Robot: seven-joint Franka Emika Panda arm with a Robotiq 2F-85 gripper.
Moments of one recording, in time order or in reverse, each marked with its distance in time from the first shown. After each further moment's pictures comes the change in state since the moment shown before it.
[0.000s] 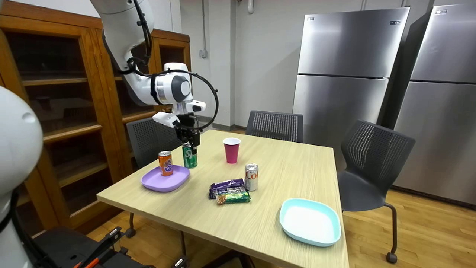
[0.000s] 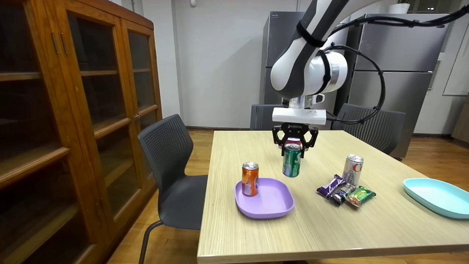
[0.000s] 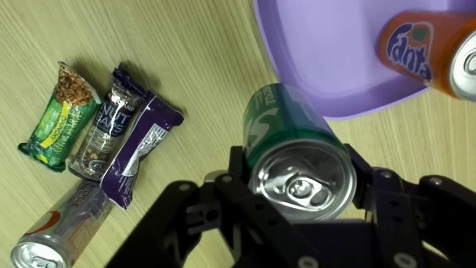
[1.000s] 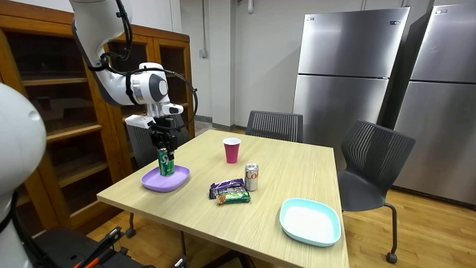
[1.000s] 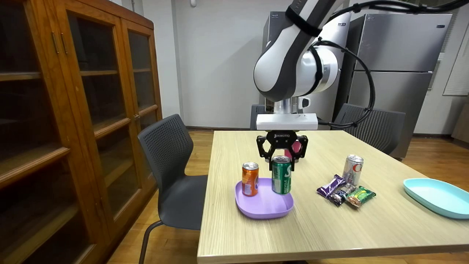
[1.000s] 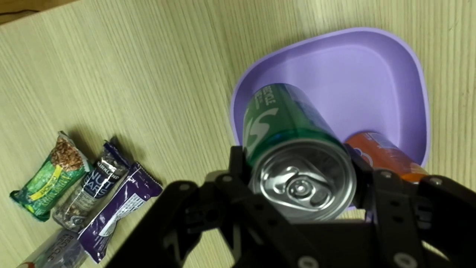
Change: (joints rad) arm 0.050 -0.076 0.083 -0.119 -0.055 -0.061 0.046
